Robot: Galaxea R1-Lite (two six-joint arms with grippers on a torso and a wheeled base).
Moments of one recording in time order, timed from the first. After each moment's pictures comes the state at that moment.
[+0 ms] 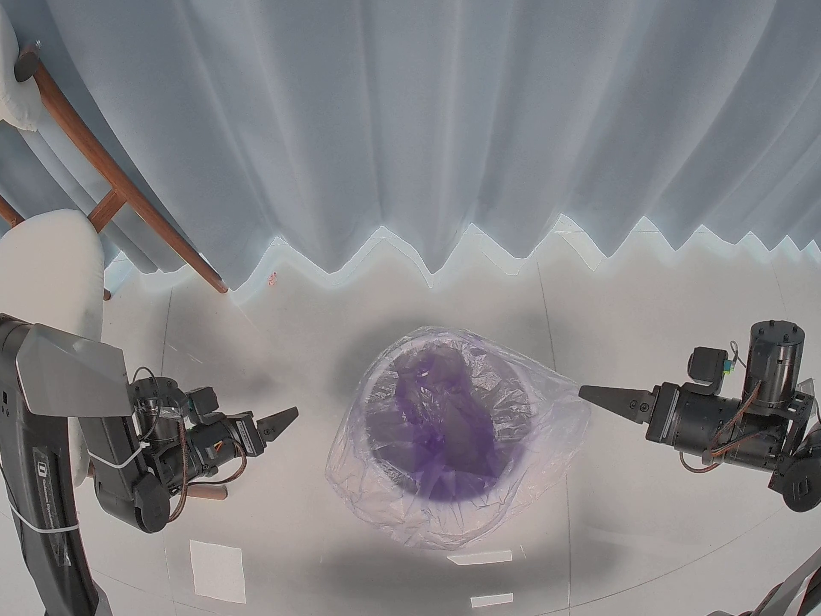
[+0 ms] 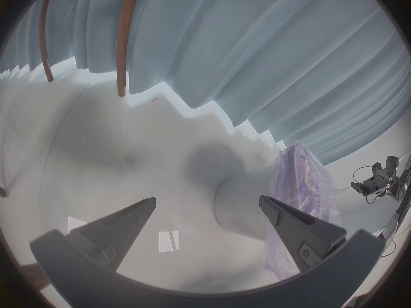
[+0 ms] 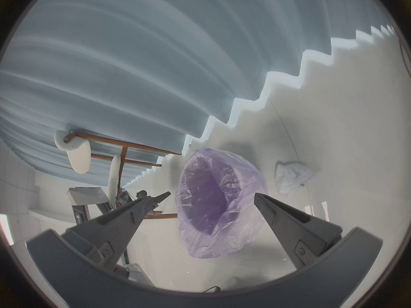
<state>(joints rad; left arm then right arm) -0.10 2.31 -0.40 -1.55 -0.37 -0.34 0.36 1.58 -0.35 -0.86 0.35 0.57</state>
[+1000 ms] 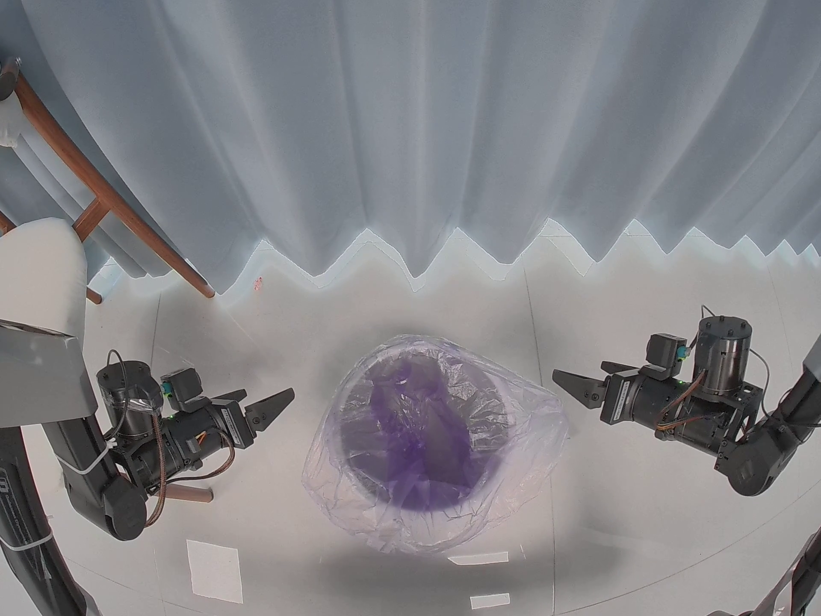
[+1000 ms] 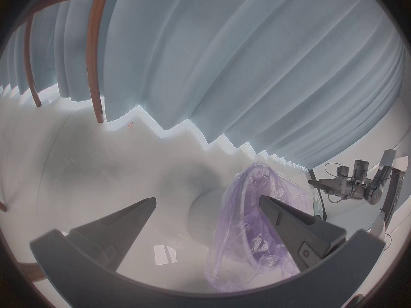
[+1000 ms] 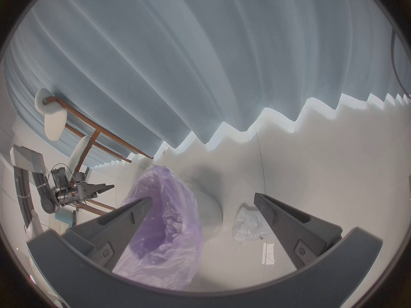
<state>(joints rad) -0.15 2.10 -0.29 -1.55 -0.36 -0.34 0.34 1.87 -0.46 -1.08 0.20 0.26</state>
